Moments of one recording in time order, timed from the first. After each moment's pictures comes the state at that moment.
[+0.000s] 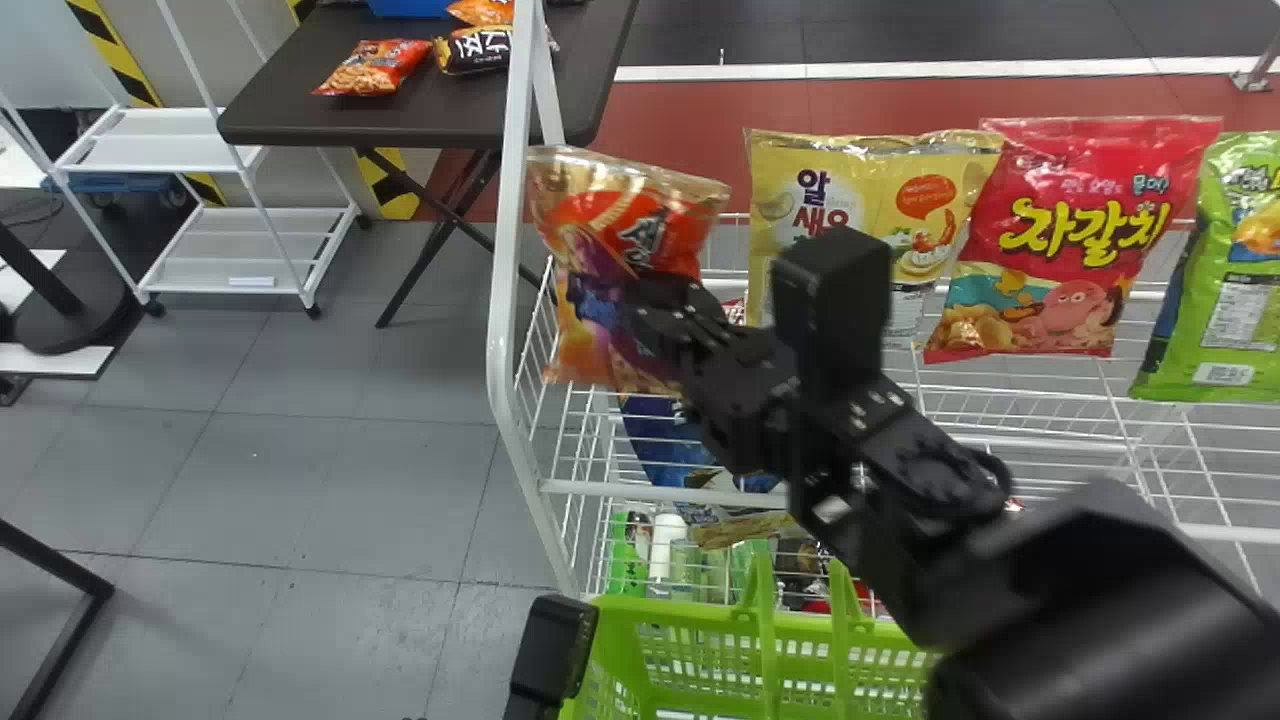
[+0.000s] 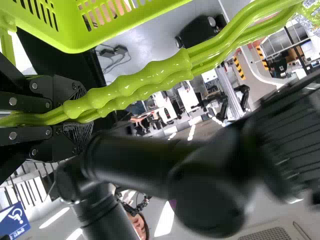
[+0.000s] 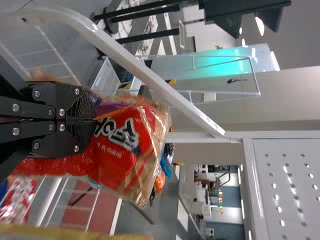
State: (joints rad) left arm 0.53 0.22 -0.15 -2.25 0.44 1.25 -1.21; right arm 0.24 -0.07 0.43 -2.21 0.06 0.56 0.20
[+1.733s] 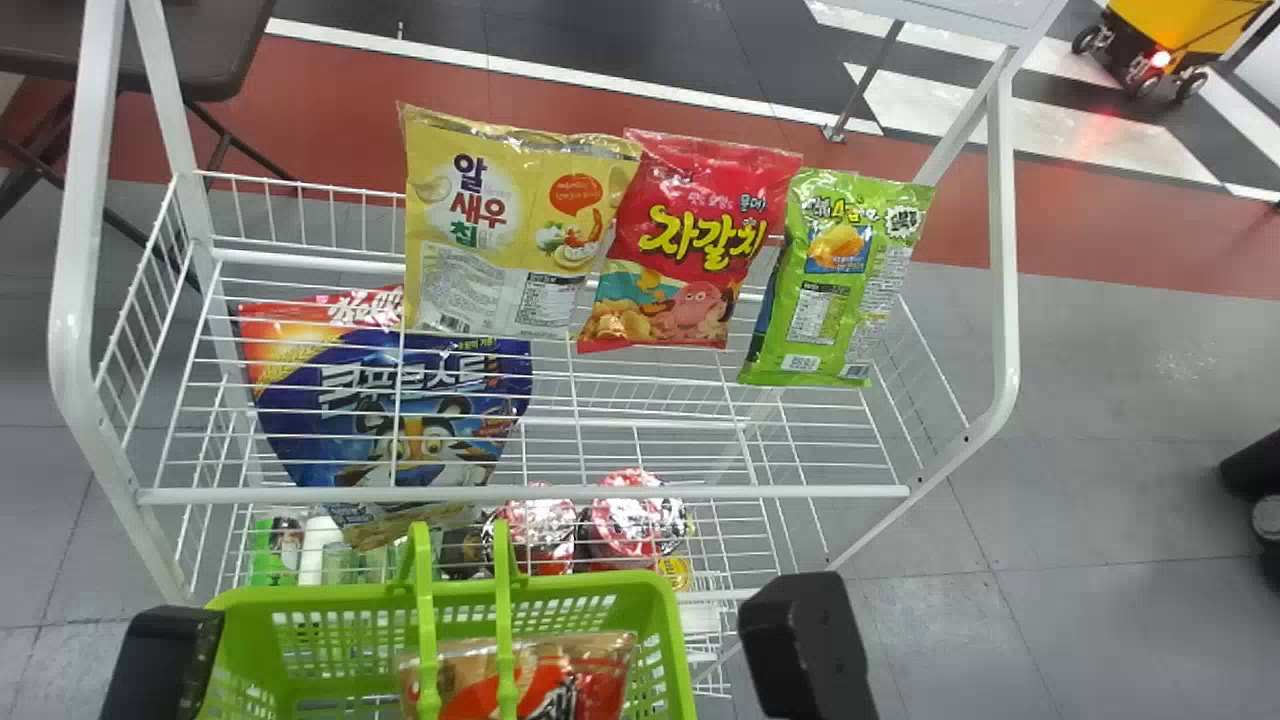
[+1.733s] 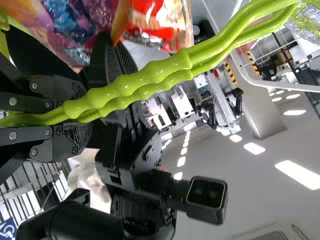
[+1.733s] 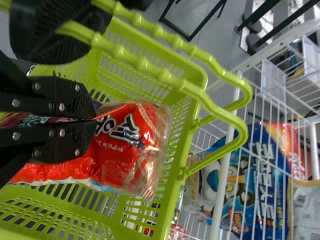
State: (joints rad) left arm 0.51 0.16 -0.16 -2.24 0.38 1.23 -1.20; right arm 0.77 -0.21 0.09 -2.84 -0.12 1.52 0.36
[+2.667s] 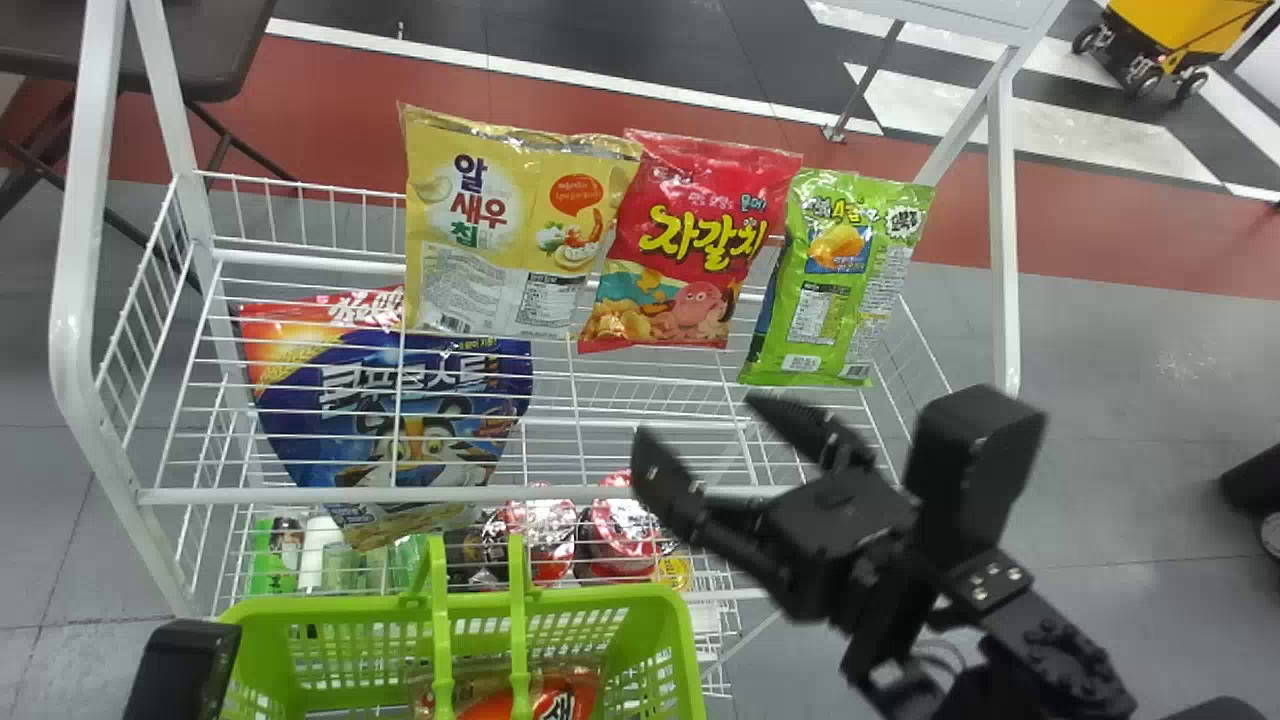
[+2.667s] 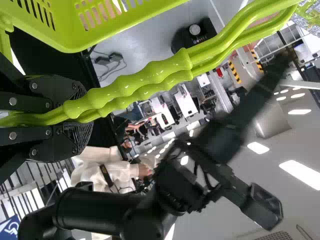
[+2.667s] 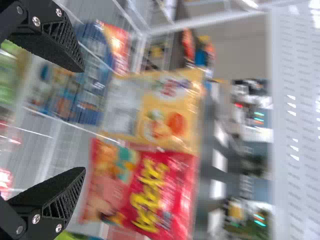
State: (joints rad) left arm 0.53 0.16 -0.18 -2.25 0.36 1.24 -1.19; right arm 0.73 -0.17 -0.11 -2.61 -0.15 0.53 0.18
